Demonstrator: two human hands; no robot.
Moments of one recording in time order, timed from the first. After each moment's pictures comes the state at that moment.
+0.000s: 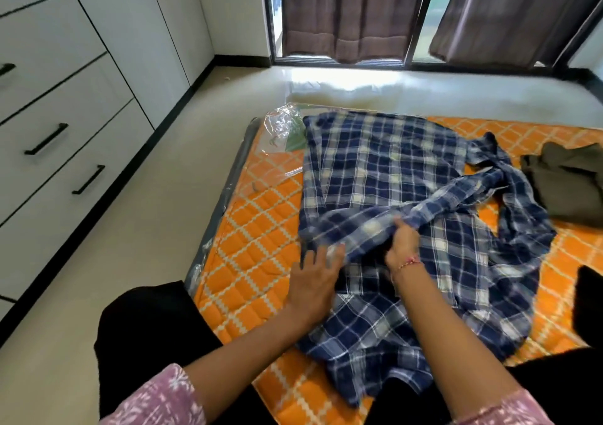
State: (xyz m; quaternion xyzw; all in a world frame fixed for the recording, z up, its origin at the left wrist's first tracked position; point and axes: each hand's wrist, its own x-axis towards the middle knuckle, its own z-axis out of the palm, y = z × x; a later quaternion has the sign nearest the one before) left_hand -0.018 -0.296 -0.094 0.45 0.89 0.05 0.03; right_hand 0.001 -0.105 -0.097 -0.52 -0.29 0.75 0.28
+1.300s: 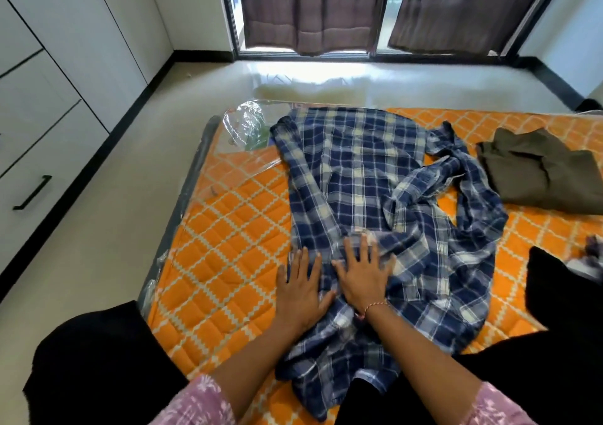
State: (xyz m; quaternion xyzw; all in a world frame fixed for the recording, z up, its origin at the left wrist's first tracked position) left_hand -0.005 -0.254 -0.175 0.42 0.89 0.02 0.14; right_hand 0.062 -0.128 -0.151 -0.38 -0.92 0.09 -0.08
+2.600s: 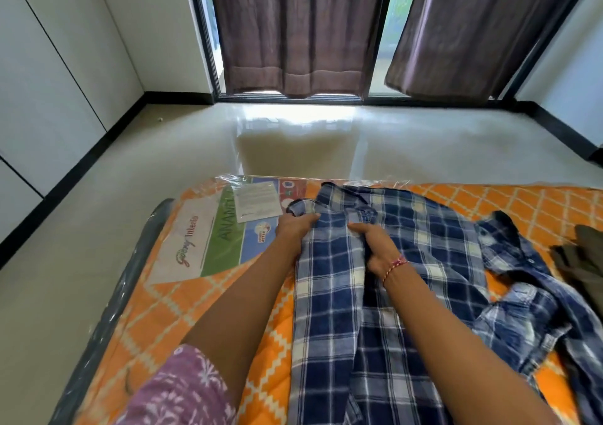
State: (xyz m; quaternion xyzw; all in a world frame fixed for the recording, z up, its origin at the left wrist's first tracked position) left_hand -0.353 0.048 -0.125 -0.02 0.72 0.58 0.38; right_hand -0.230 0.139 -0.122 -0.43 -0.43 0.78 0.13
